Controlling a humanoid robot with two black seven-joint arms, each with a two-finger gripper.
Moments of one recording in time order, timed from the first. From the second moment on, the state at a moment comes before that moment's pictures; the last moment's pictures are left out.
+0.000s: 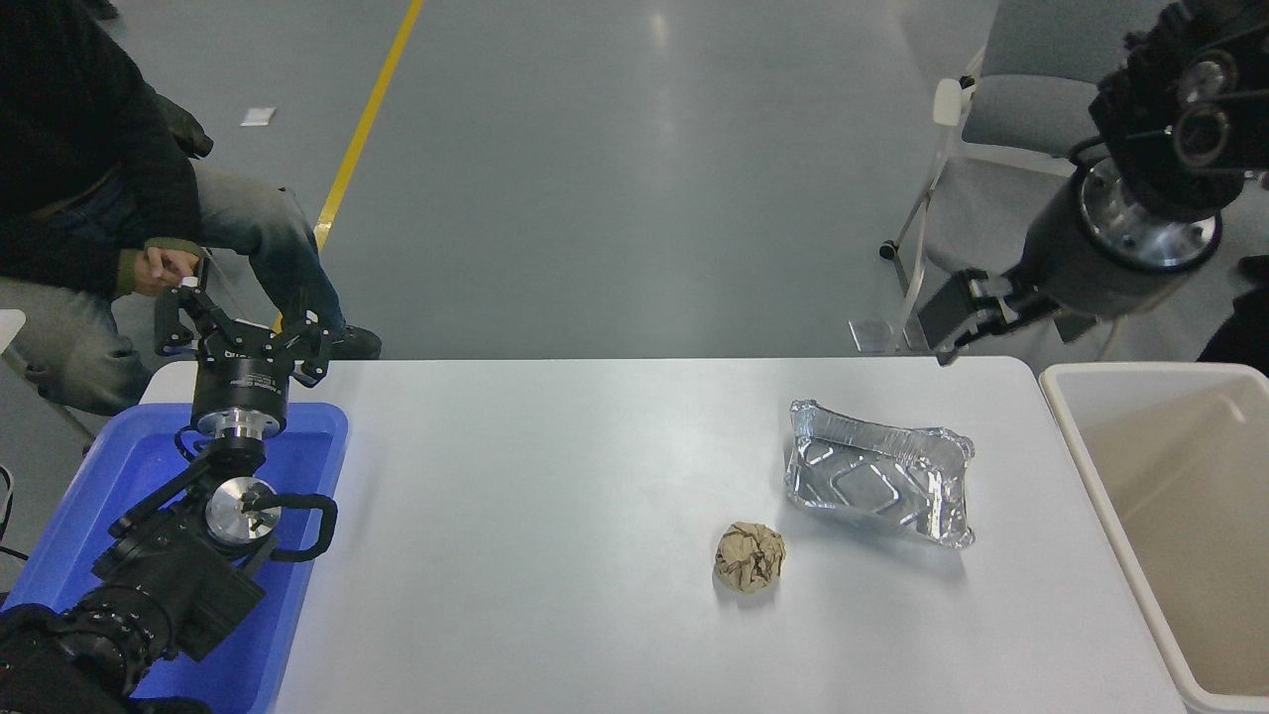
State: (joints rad) left arm -0.69 0.18 -0.83 -0.29 -0.15 -0.55 -0.64; right arm 2.38 -0.32 -1.30 1.57 -0.31 0.67 -0.07
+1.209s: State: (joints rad) left arm -0.69 0.18 -0.83 -0.29 -0.15 -0.55 -0.64; right arm 2.30 -0.34 -1.28 1.50 -0.33 0.78 -0.07
